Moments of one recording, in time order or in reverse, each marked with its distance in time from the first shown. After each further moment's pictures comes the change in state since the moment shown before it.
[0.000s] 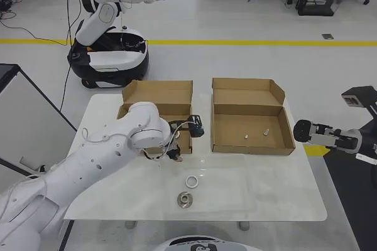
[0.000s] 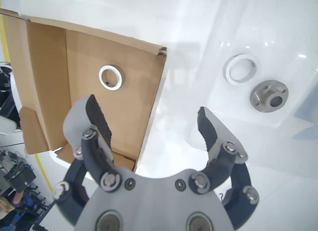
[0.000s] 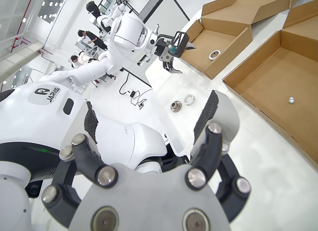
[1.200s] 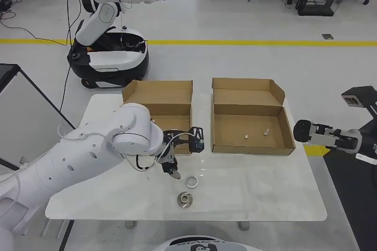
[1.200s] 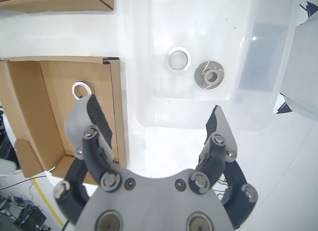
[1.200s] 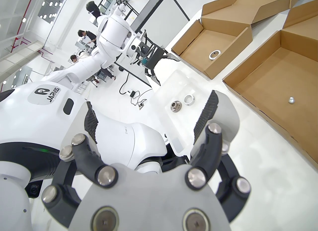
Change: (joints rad) left arm -0.121 0.151 0.111 -0.170 -0.264 -0.053 0.054; right arm 0.000 0.000 0.000 0.000 0.000 0.000 0.000
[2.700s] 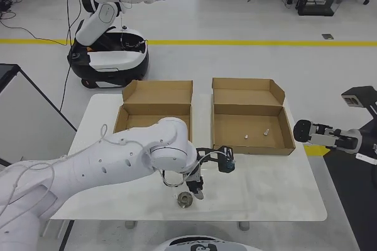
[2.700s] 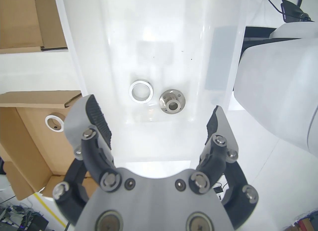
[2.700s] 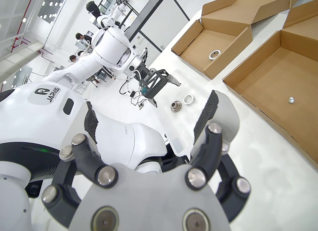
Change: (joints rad) left arm -0.083 -0.218 0.185 0.021 -0.050 0.205 -0.064; right arm 0.000 0.000 0.000 0.000 0.000 0.000 0.000
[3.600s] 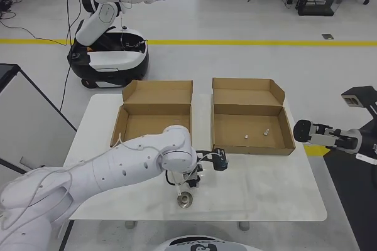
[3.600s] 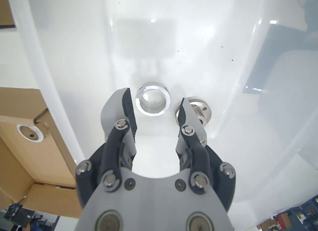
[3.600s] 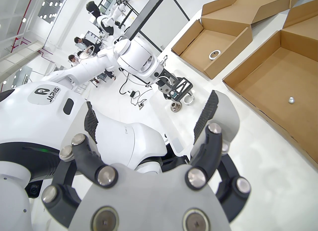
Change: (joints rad) left arm 0.091 -0.061 0.048 0.195 0.153 -0.019 0.039; right arm 0.000 0.000 0.000 0.000 0.000 0.000 0.000
